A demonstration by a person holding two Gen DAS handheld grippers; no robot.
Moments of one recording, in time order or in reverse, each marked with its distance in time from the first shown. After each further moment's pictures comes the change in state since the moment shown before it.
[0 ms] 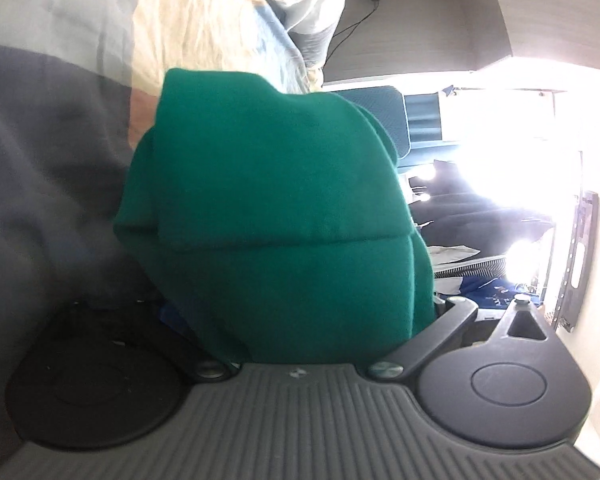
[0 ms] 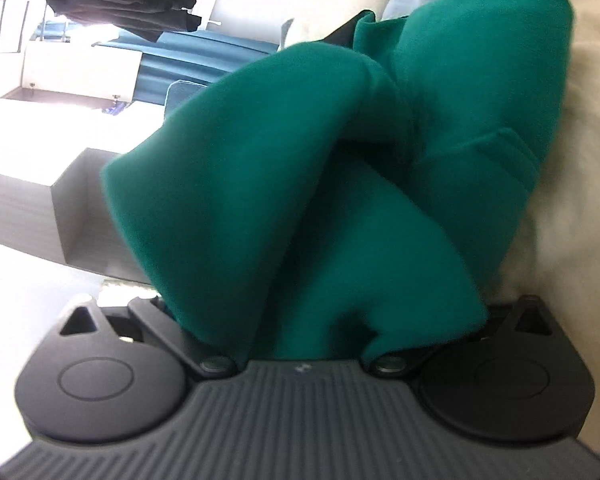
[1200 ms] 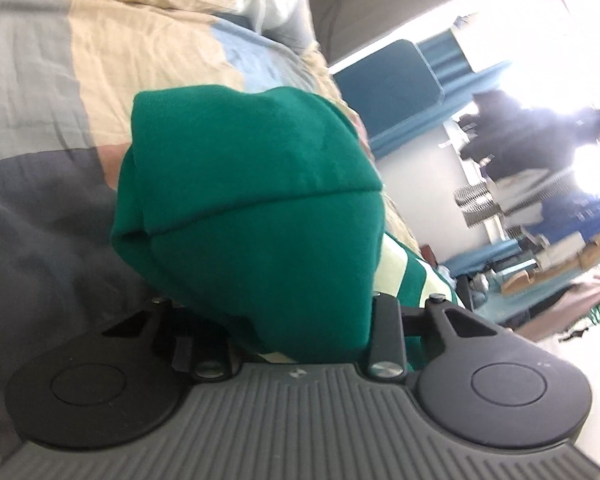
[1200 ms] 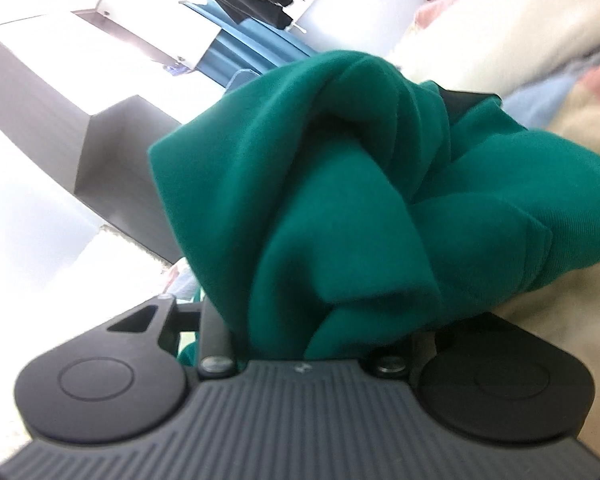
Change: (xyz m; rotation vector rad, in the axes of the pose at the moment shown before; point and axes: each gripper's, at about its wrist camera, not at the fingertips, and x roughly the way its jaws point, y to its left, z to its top) left arm -0.028 -0.065 -0.021 0.331 0.044 0.256; right arm -0.053 0.035 -0.011 -0.350 -0.072 0.042
